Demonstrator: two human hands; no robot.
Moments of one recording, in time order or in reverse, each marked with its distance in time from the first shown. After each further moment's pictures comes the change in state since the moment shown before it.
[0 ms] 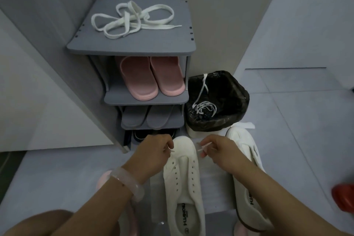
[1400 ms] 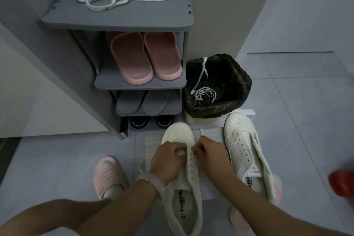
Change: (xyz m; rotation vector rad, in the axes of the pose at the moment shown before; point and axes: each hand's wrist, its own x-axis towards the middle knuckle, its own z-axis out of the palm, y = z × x) left_hand -0.003 0.006 0.080 -0.373 -0.006 -0.176; right_hand -0.008 0.026 0.049 -0.252 0.144 -0.070
